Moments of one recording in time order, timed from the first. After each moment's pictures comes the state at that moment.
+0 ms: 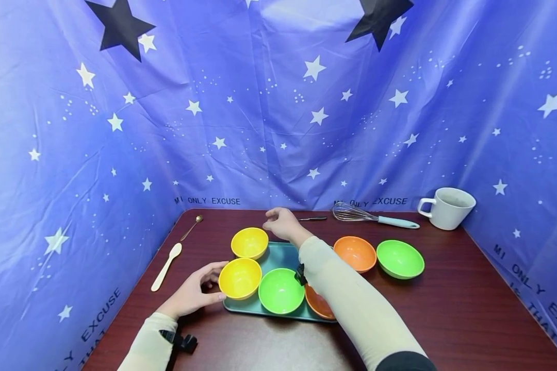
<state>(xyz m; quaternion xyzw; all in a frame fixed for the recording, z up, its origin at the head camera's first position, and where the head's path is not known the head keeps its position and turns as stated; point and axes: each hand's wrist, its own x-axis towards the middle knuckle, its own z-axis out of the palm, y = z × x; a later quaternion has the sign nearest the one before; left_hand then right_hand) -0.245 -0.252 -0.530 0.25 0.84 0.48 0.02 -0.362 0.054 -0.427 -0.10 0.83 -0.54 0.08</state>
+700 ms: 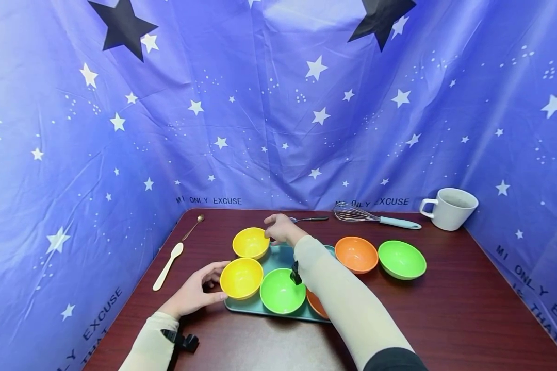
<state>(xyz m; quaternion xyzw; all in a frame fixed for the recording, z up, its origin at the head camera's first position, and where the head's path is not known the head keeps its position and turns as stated) -0.248 -0.253 -0.534 0.25 0.84 0.48 0.02 -0.372 0.043 -0.441 -0.06 0.81 -0.55 0.18</state>
